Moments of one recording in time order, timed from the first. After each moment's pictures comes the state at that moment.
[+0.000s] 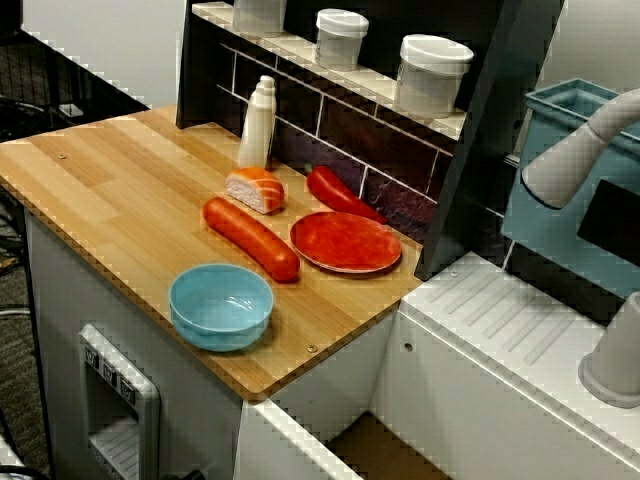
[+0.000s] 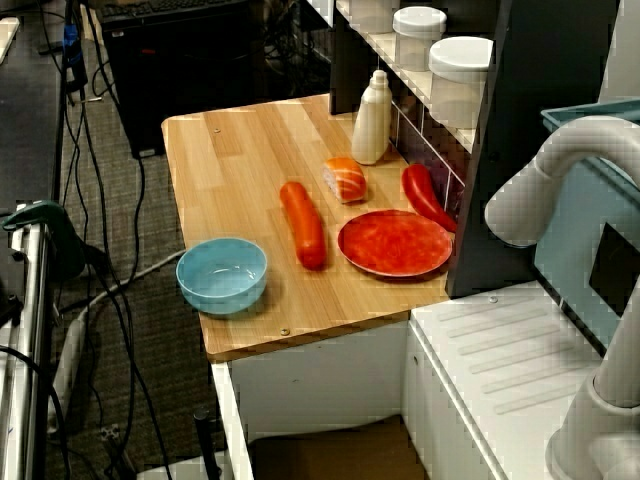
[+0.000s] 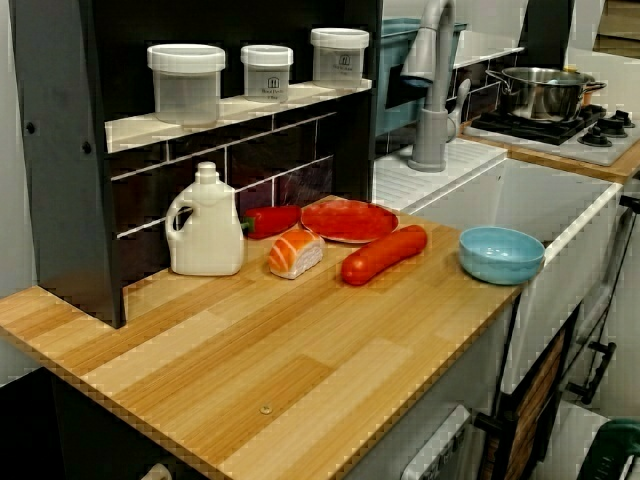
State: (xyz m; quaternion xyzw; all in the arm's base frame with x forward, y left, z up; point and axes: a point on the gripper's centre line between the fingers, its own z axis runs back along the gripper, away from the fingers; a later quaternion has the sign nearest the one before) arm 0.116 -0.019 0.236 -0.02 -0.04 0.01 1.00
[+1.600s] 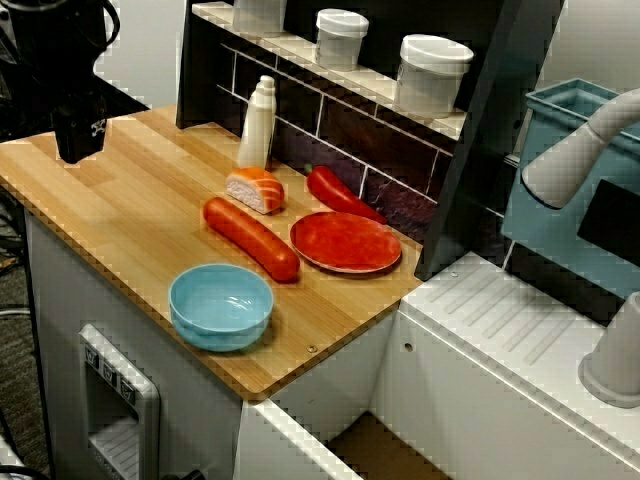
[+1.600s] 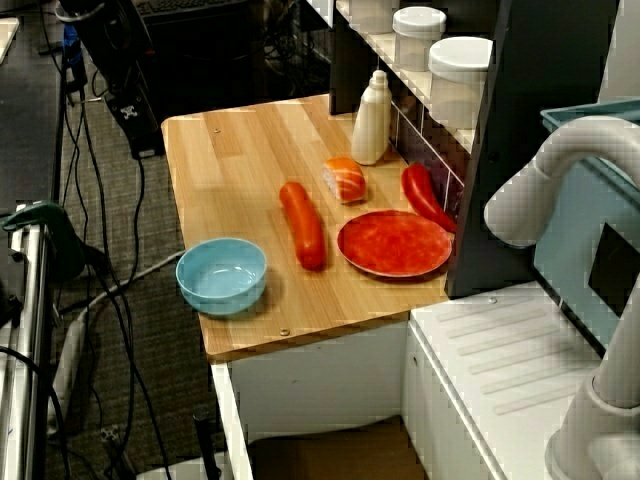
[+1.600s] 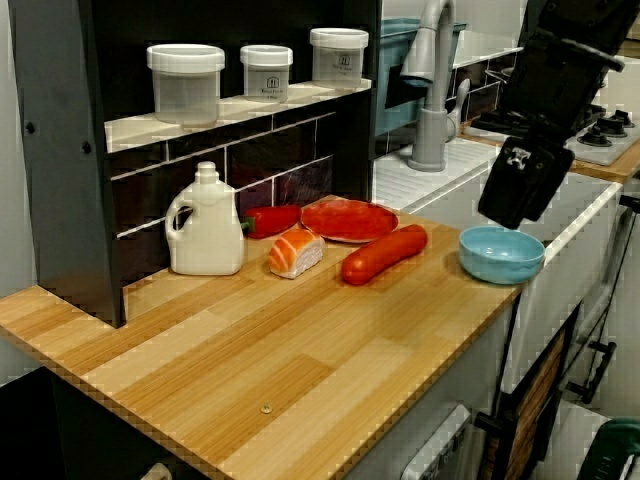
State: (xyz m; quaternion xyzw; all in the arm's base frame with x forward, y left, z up) arm 0.201 0.060 0.126 0.12 -0.12 0.00 0.99
